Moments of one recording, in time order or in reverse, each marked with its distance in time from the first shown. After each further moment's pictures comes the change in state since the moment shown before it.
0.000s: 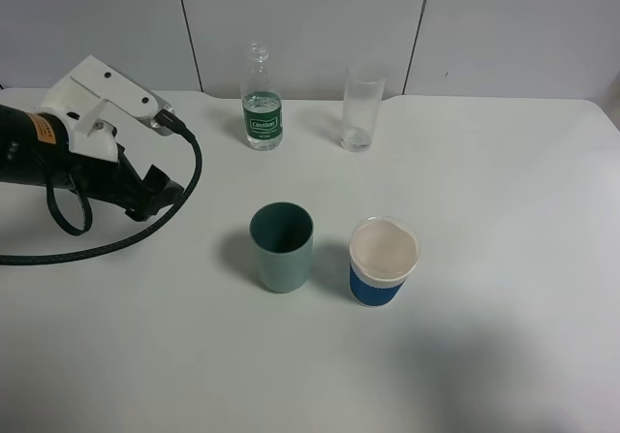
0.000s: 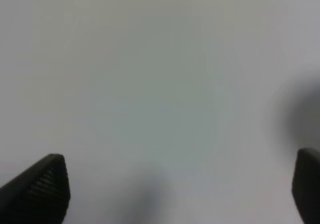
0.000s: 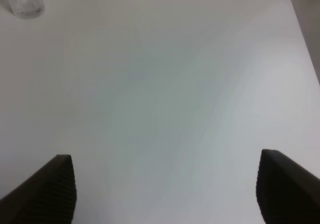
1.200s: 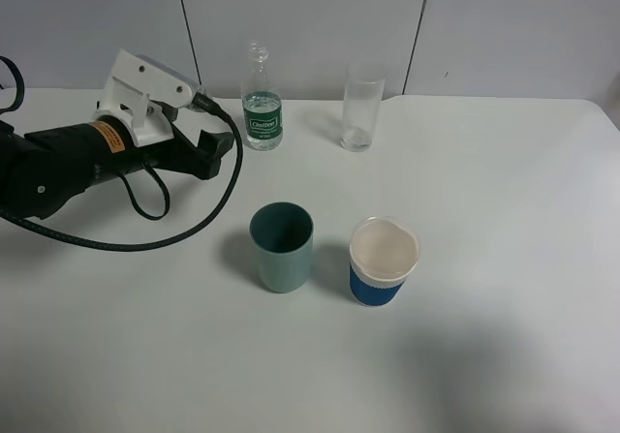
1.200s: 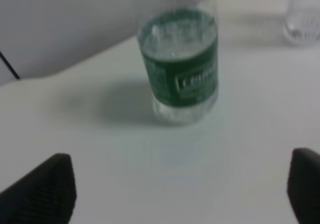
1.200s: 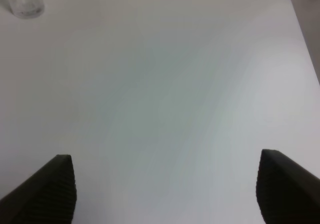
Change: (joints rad) left arm 0.000 0.339 -0.002 0.110 -0.795 -0.164; right arm 0.000 0.000 0.000 0.000 0.000 0.000
